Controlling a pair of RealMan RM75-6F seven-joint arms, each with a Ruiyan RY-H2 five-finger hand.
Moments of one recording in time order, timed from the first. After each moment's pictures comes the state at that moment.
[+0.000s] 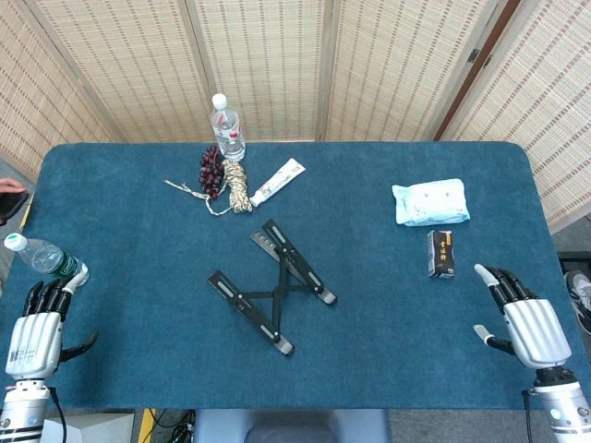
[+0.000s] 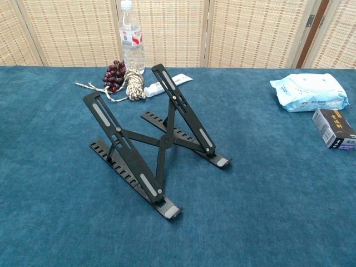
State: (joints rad) left arm -0.09 -1.22 -0.07 -1.73 1.41 1.50 0.21; right arm 0.09 -1.09 0.03 -1.67 -1.59 1.47 -0.08
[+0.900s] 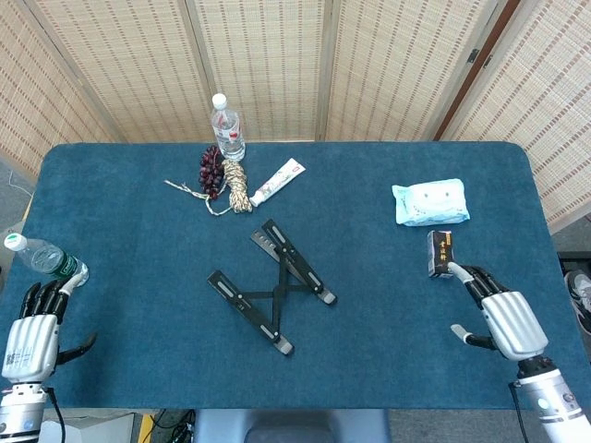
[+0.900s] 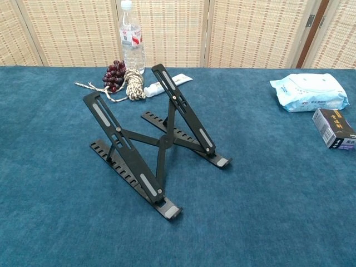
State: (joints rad) left arm -0.07 -1.20 -0.07 -1.76 1.43 1.52 0.19; right arm 0.18 -1.05 0.03 -1.74 -1.61 1.35 0.06
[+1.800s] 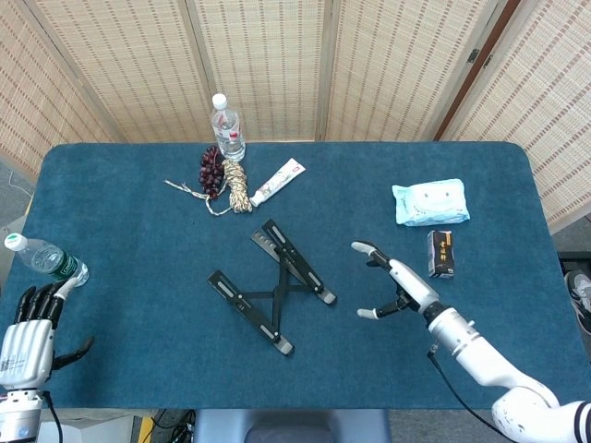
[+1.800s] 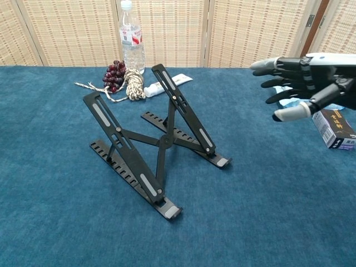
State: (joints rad) left arm -0.05 -1.19 -0.05 -1.77 1.45 1.55 0.19; right arm 0.55 -1.18 0.18 -1.77 -1.35 0.81 0.71
